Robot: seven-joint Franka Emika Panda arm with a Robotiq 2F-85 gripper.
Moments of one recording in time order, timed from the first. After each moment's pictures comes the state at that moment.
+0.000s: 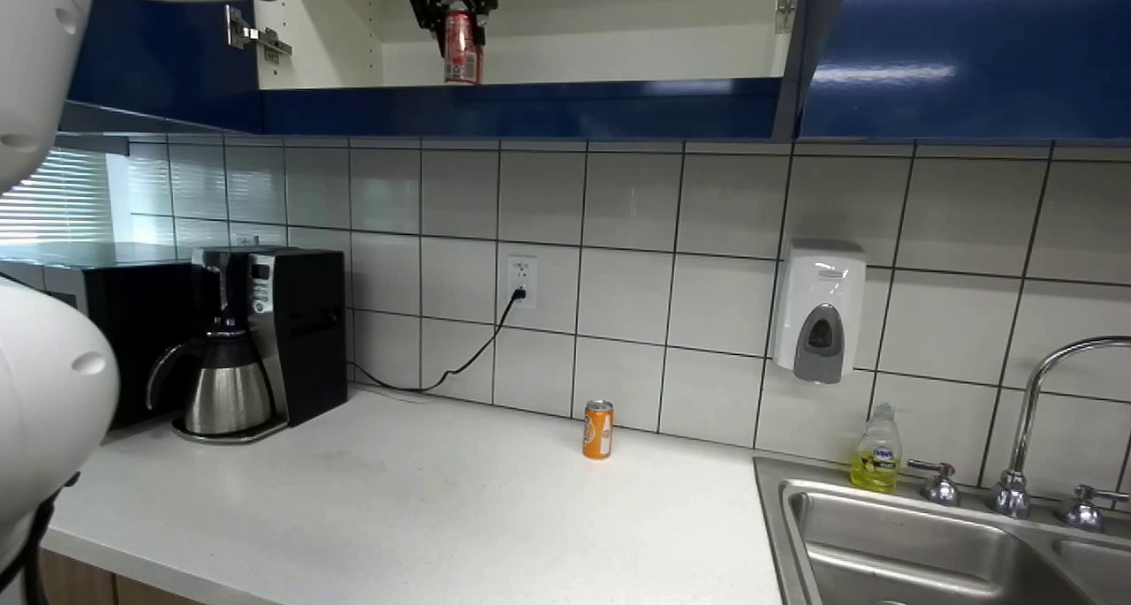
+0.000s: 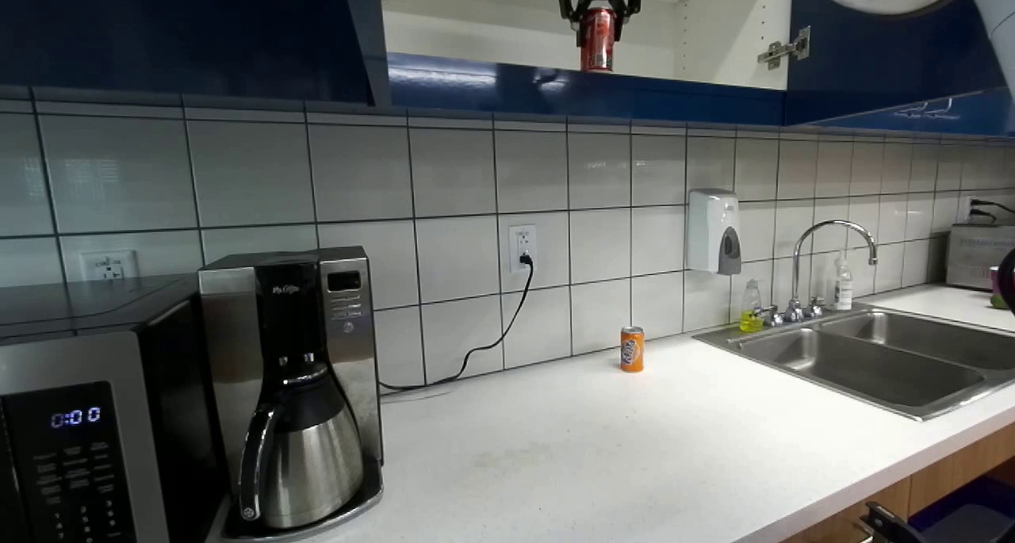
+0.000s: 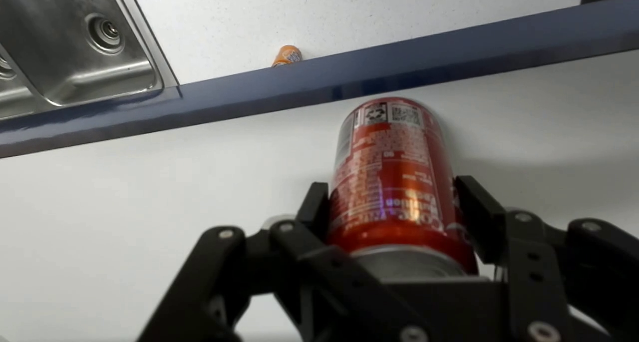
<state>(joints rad) 0.10 0.31 0.05 -0.64 -0.24 1.23 0.20</state>
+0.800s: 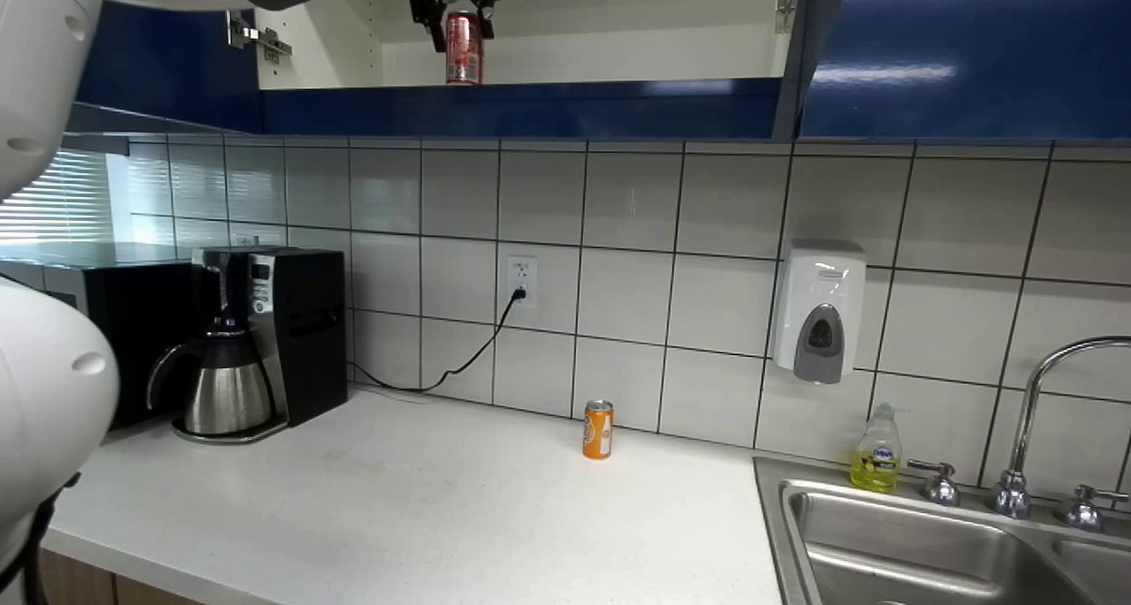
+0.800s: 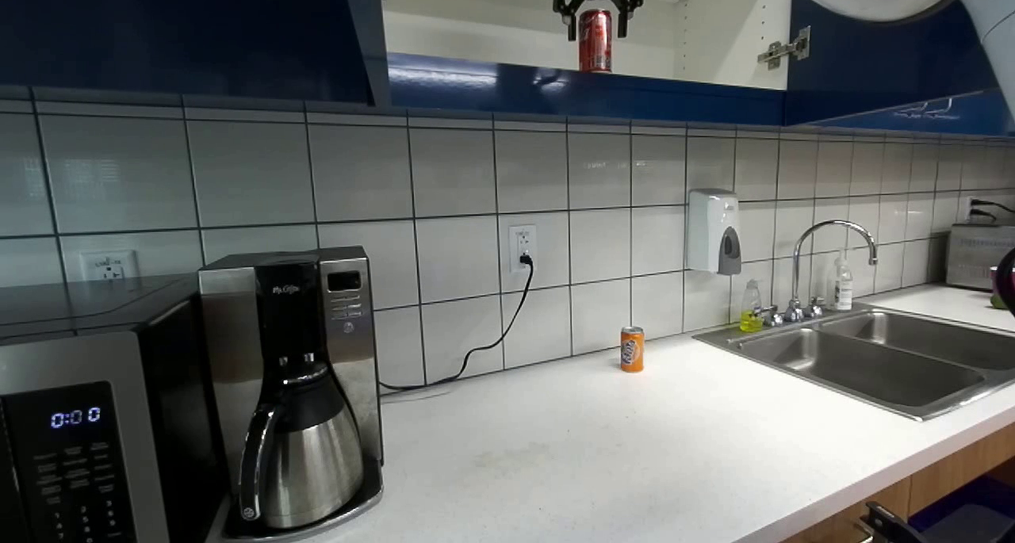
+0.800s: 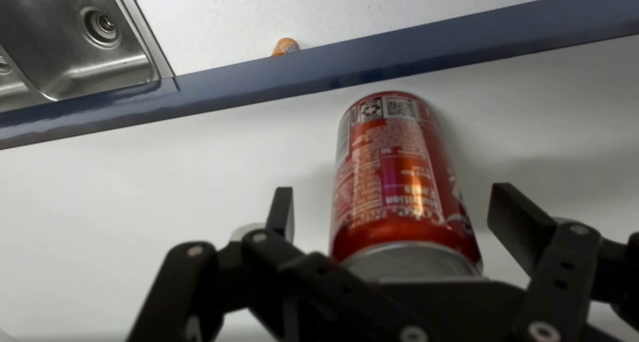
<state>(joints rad) 0.10 0.33 0.05 -0.60 -0.24 1.23 0.20</state>
